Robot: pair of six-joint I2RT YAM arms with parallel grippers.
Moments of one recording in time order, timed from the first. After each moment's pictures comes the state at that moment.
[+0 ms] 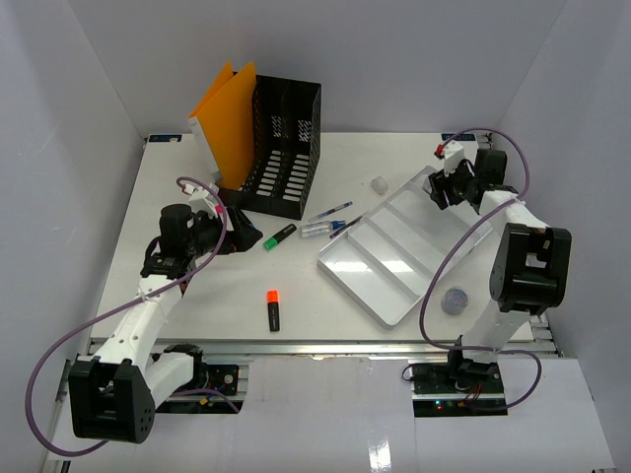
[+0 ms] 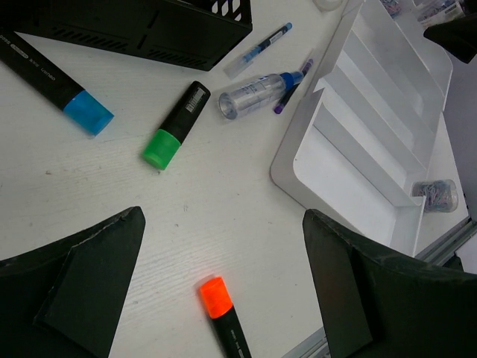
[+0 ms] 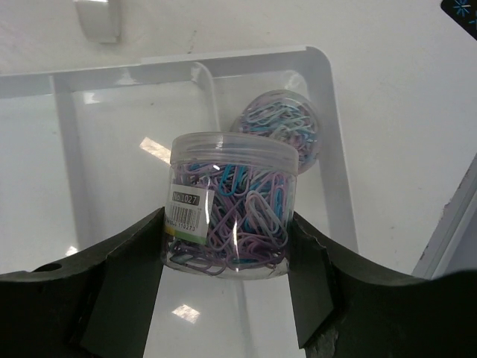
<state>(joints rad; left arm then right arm) -0.10 1.02 0.67 -0.13 0.48 -0.36 -0.10 1.73 1.18 -0.14 -0.44 -0.60</state>
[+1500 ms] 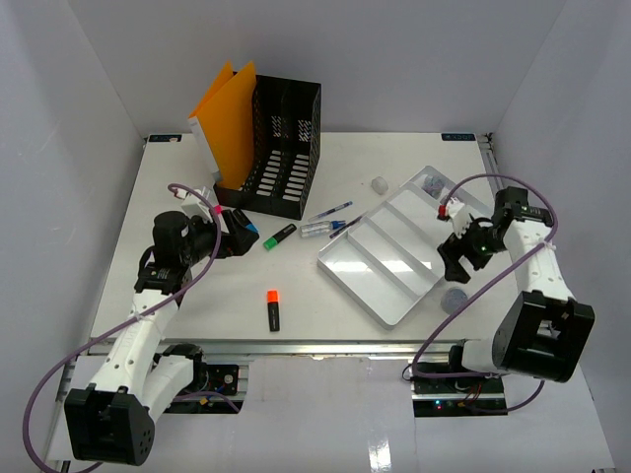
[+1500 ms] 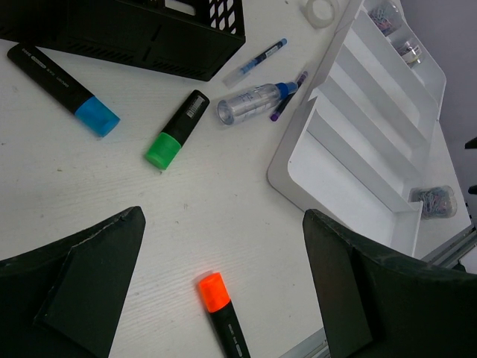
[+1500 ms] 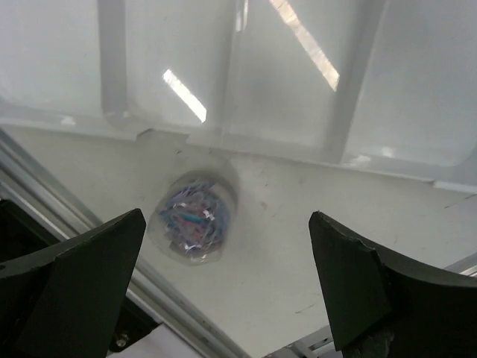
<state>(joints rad) -0.10 0.89 0.65 -0.17 0.44 -0.36 -0.21 1.33 1.04 -1.09 -0.47 -1.06</state>
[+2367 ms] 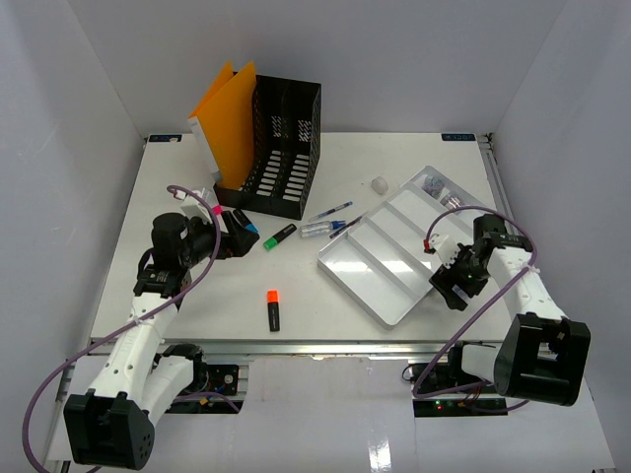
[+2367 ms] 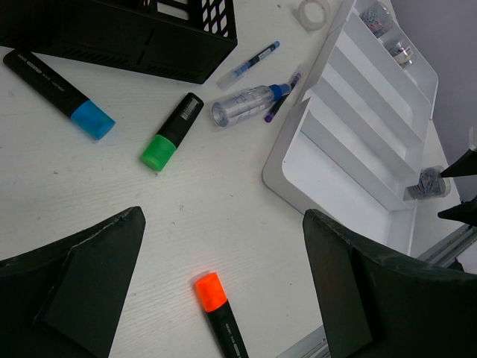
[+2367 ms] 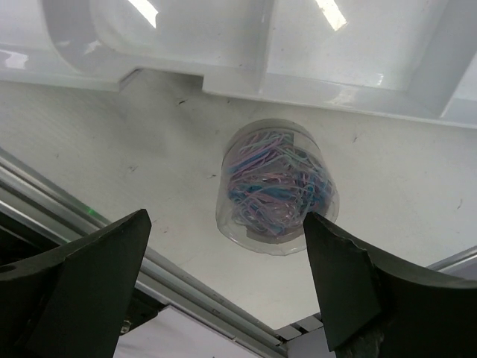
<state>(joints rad) -0.10 0.87 0.64 -0.17 0.45 -0.36 -0.10 1.21 0.77 -0.97 -0.22 -1.00</state>
